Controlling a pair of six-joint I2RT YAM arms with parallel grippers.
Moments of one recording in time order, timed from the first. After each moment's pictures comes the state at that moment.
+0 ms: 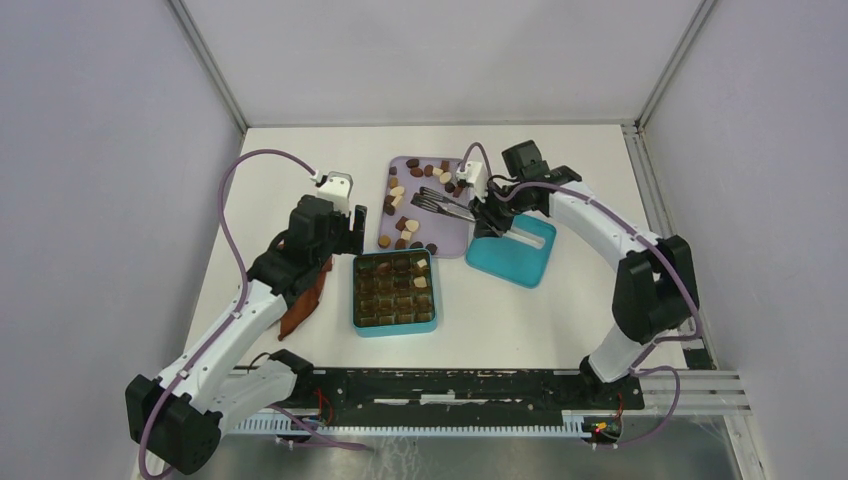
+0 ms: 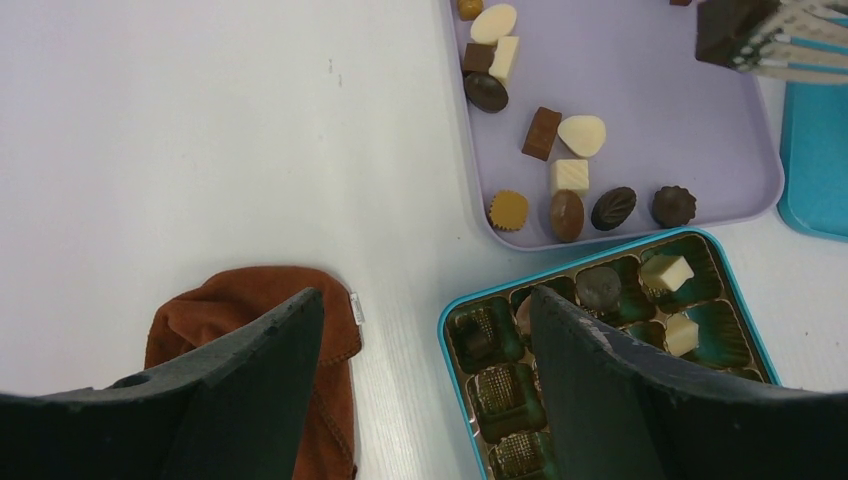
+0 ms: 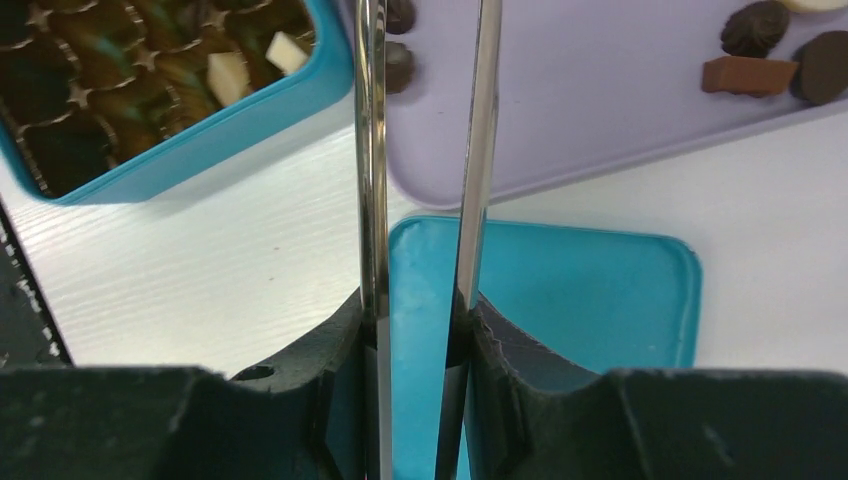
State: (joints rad) left arm -0.45 0.96 0.81 -0.37 -0.26 -0.06; right arm 0.42 1.71 1.37 -0.67 -0.54 -0.60
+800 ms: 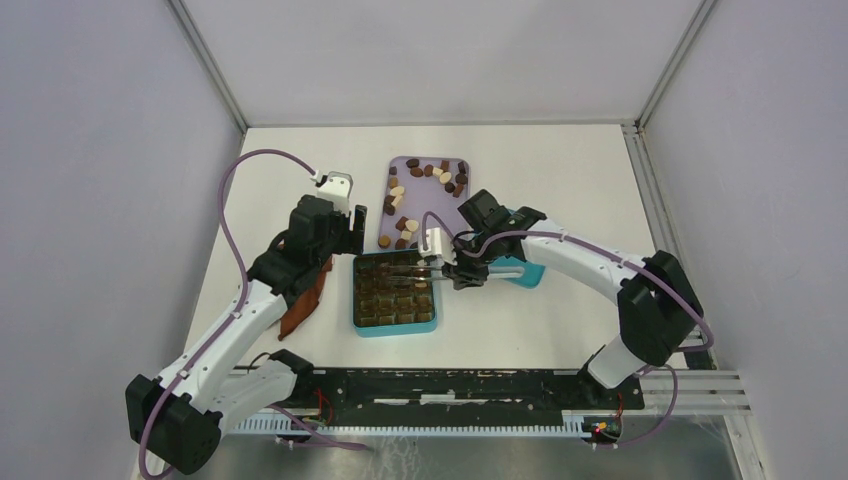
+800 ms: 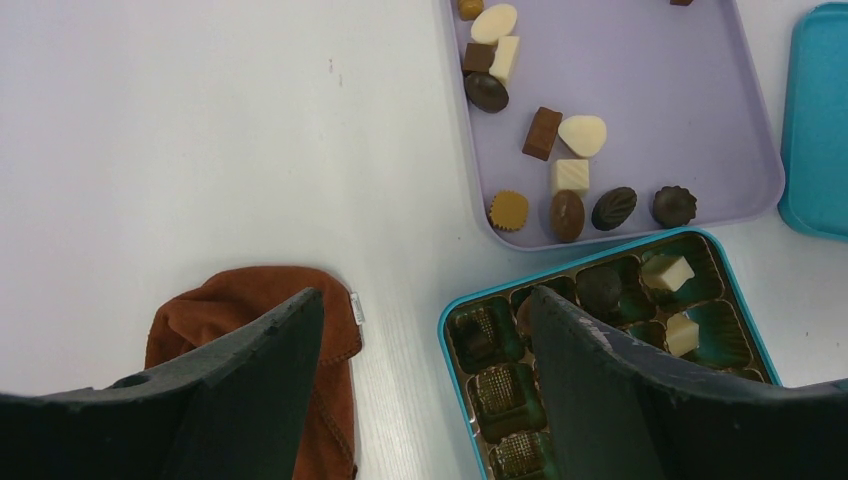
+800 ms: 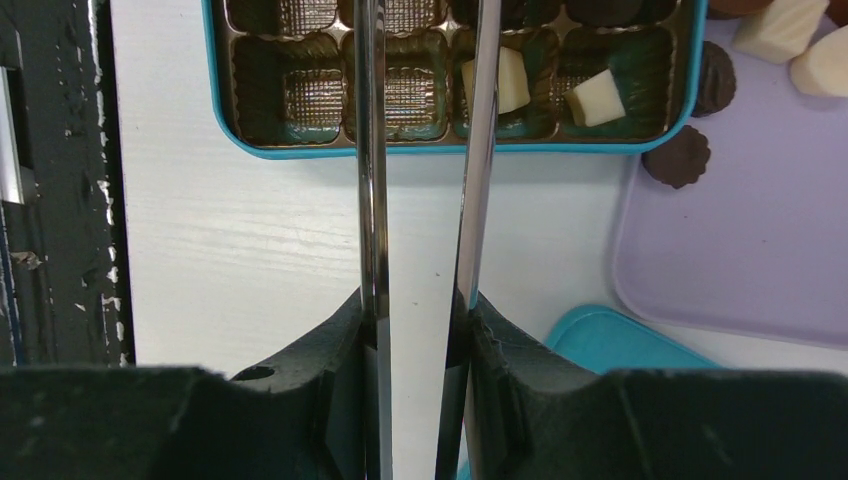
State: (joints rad) left arm -0.45 0.97 0.81 -0.37 -0.26 -0.06; right arm 0.71 1.57 1.14 -0.66 -0.54 -0.78
